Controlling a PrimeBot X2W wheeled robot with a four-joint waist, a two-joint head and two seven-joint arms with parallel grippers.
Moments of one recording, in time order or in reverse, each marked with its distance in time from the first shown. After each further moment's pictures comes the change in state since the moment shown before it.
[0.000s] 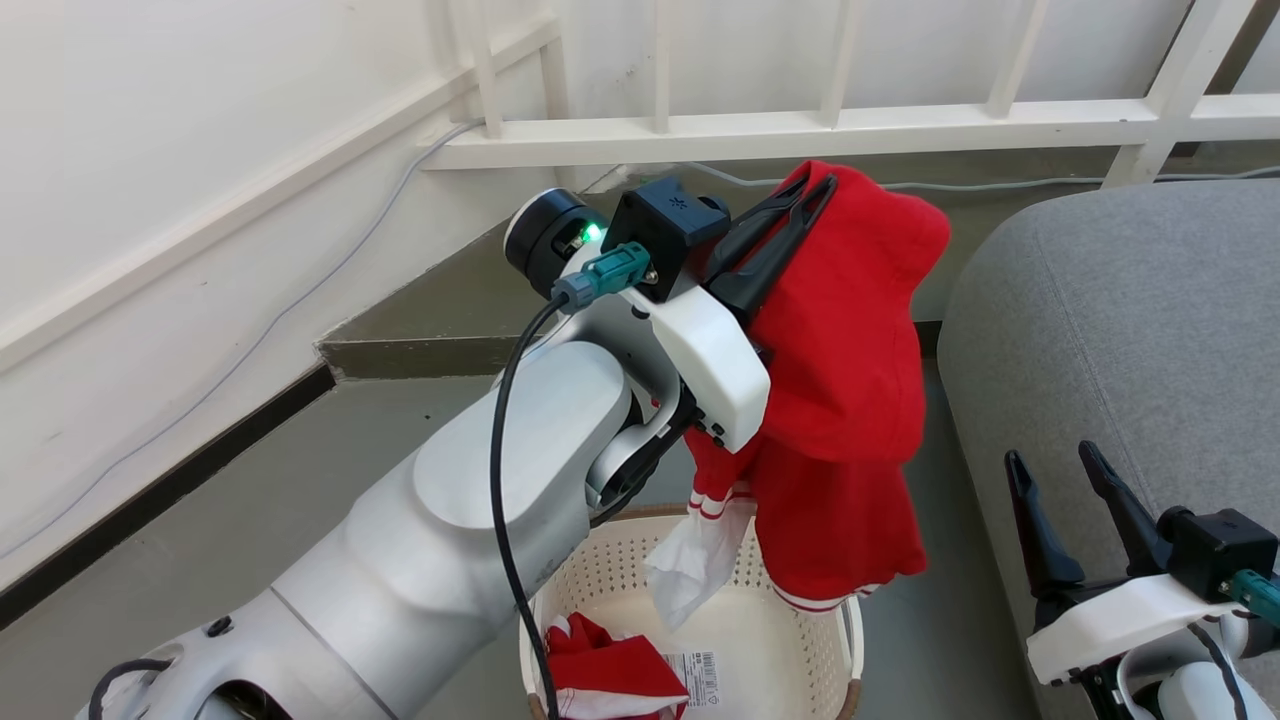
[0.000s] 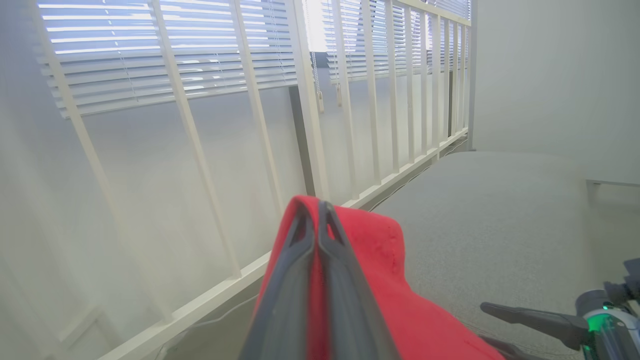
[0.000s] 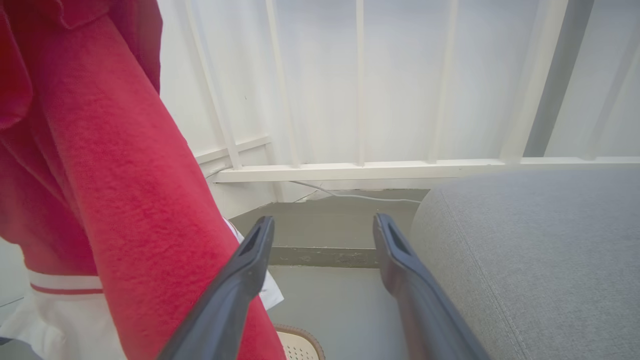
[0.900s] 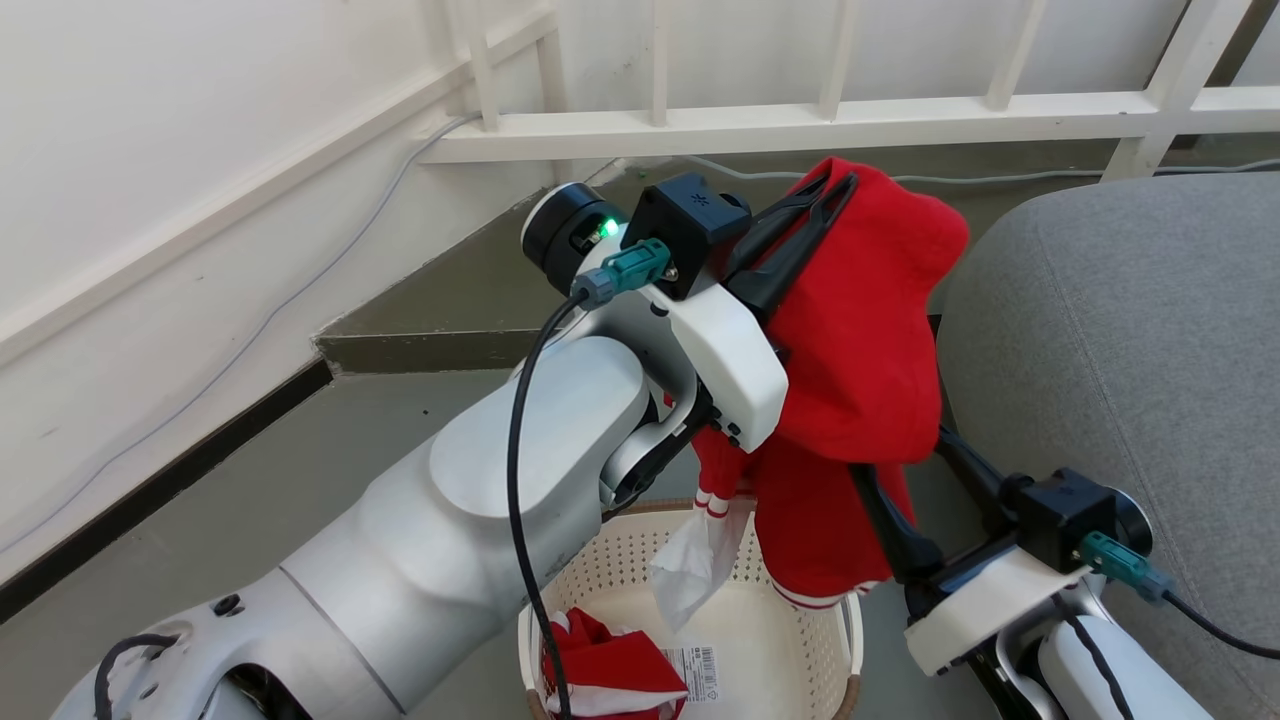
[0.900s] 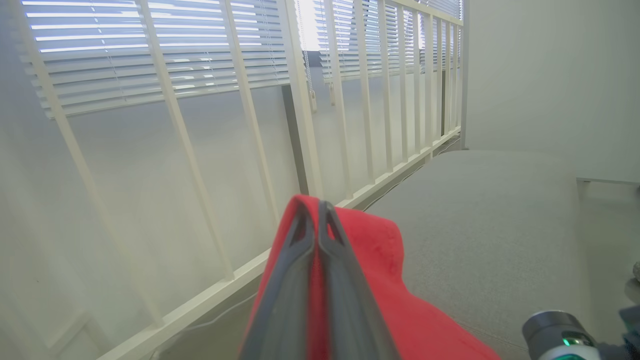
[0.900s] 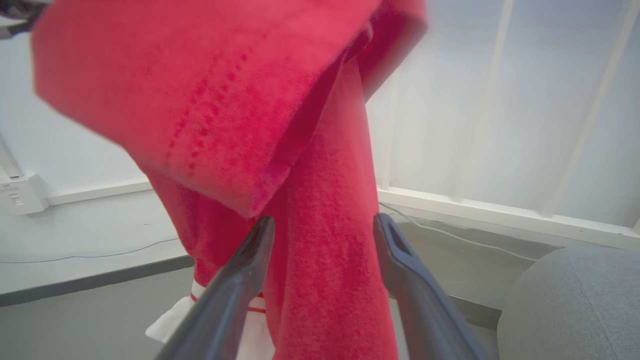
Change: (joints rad) left arm -0.055 0.000 -0.089 0.020 -0.078 0.021 -0.030; right arm -0.114 -0.011 0.285 -0.063 0.002 0.000 0.000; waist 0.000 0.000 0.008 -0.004
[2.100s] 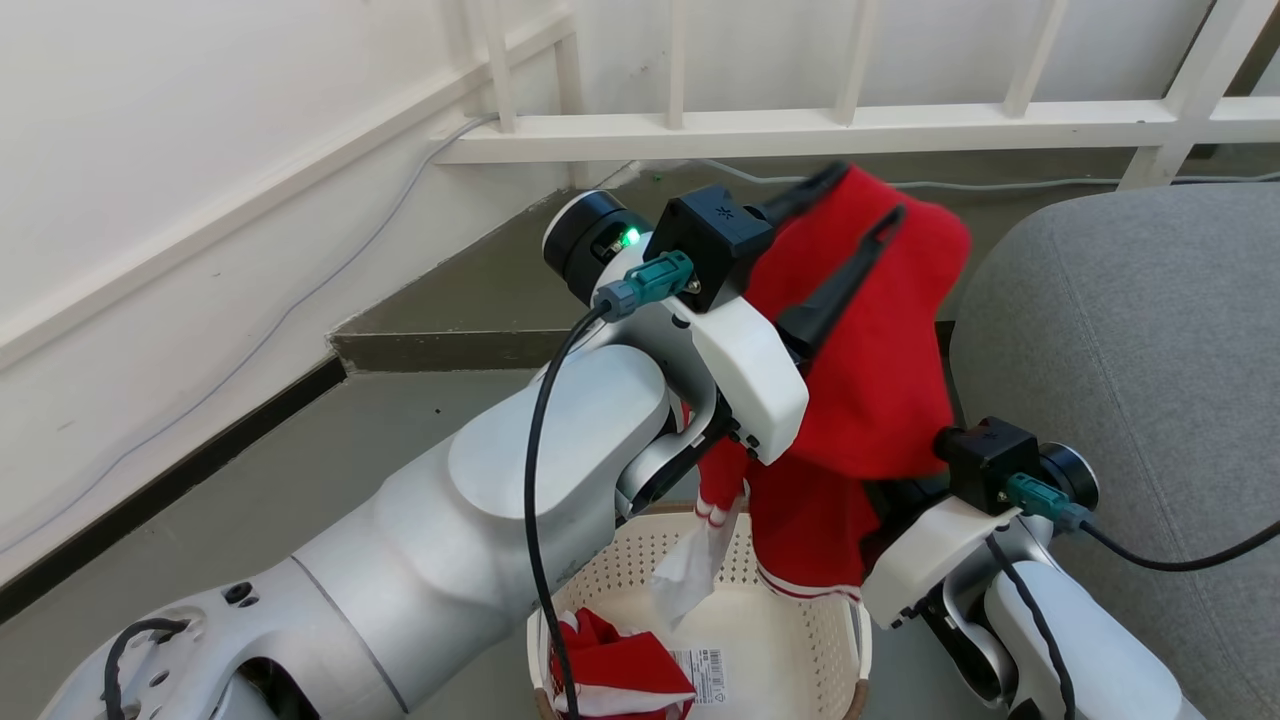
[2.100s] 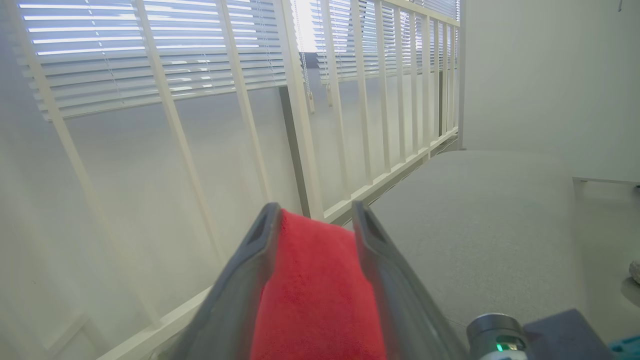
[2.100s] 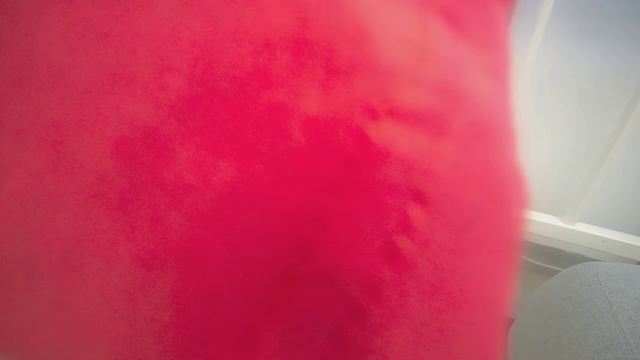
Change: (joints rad) left arm -0.035 0.000 -0.102 -0.007 -0.080 0.036 -0.037; right arm -0.182 0.063 0.092 0.231 -0.009 0.000 0.000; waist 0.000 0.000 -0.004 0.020
